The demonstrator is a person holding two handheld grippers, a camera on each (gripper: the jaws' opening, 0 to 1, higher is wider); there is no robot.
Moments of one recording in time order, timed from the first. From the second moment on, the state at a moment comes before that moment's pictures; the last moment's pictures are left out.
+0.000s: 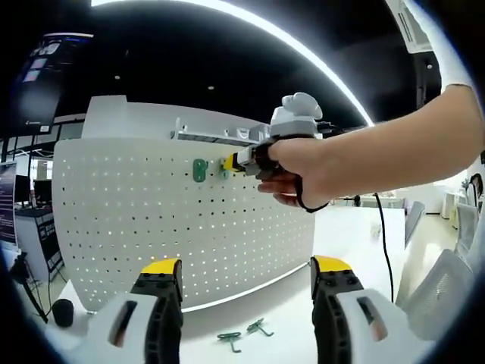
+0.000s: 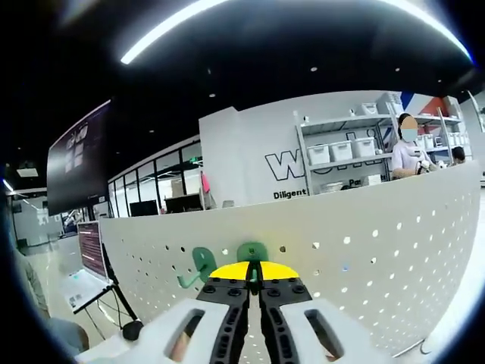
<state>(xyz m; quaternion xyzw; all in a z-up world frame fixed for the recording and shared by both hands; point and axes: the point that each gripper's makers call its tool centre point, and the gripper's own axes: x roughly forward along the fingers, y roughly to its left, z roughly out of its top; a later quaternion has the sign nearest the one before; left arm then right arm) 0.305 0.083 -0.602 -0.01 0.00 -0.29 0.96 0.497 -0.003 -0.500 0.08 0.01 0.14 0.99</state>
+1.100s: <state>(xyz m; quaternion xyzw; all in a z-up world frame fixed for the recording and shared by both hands) 0.308 0.102 -0.602 -0.06 0.00 -0.27 0.96 0.498 0.001 -0.504 0.09 0.04 0.08 0.99</state>
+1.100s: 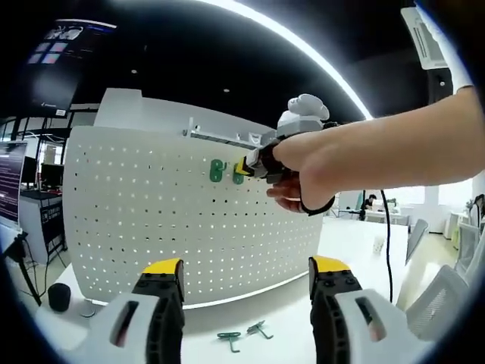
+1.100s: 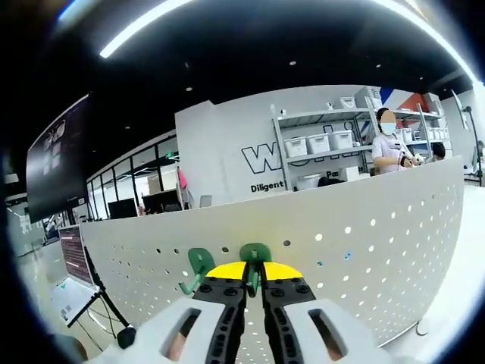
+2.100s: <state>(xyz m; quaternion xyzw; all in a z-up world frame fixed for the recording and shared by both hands) 0.304 0.106 -0.594 -0.02 0.00 -0.26 0.97 0.477 0.002 -0.505 0.11 0.02 0.20 0.97</state>
